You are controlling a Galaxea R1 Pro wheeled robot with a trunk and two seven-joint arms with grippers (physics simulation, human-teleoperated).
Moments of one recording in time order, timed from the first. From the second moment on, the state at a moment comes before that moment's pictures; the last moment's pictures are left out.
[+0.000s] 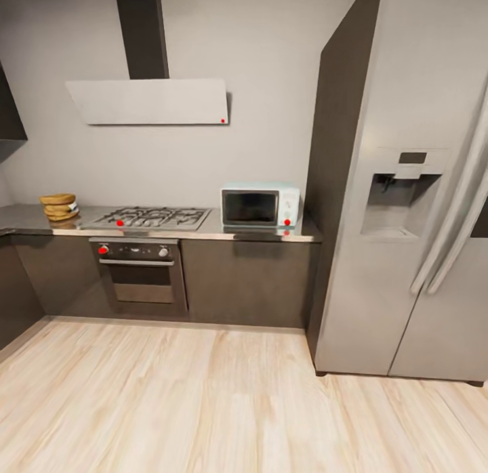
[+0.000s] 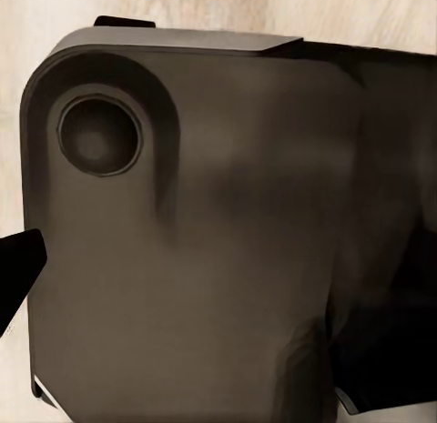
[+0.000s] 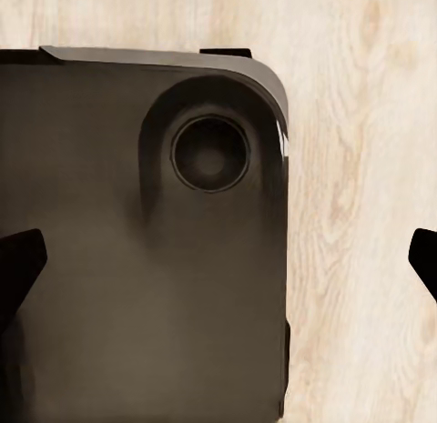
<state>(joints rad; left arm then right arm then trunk) 0.00 -0.07 0.01 -0.06 0.09 -0.01 0.00 0.00 -0.02 -0.01 0.02 0.00 -0.15 0.00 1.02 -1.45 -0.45</state>
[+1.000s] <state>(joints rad) 0.00 -0.07 0.01 -0.06 0.10 -0.01 0.00 0.00 -0.02 -0.01 0.02 0.00 -0.16 0.00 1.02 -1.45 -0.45</state>
